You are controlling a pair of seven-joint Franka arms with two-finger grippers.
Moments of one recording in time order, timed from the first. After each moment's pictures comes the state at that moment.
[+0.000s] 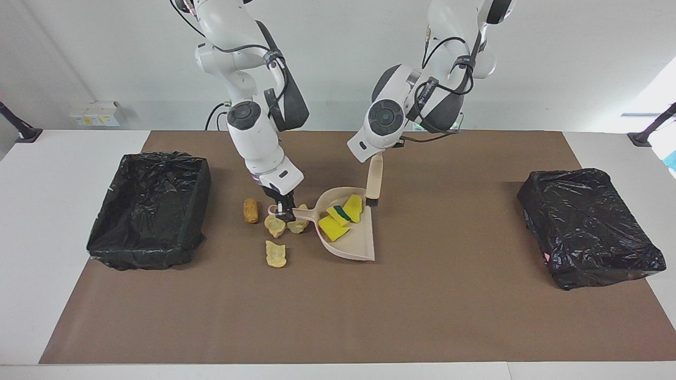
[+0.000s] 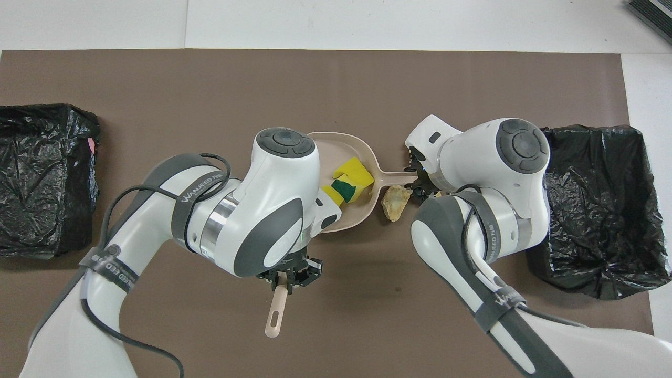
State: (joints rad) left arm -0.52 0.25 -0.12 -1.64 -0.20 1.35 -0.39; right arm 0.23 0.22 0.09 -1.91 0.15 2.25 -1.37
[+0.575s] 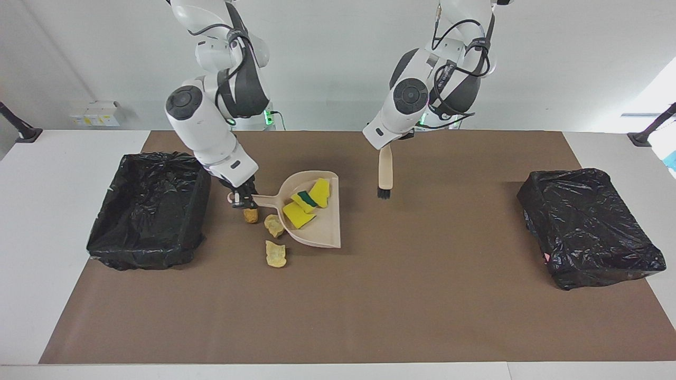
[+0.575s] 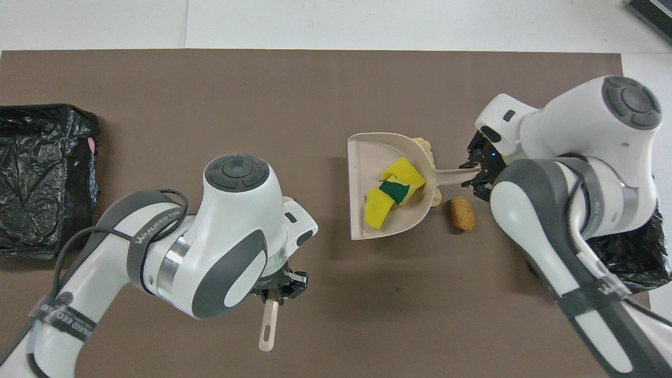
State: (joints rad) left arm -0.50 0.06 -0.14 -1.96 -0.28 1.59 -0.41; right arm 0.04 0.16 0.08 -1.79 0.15 1.92 -1.53
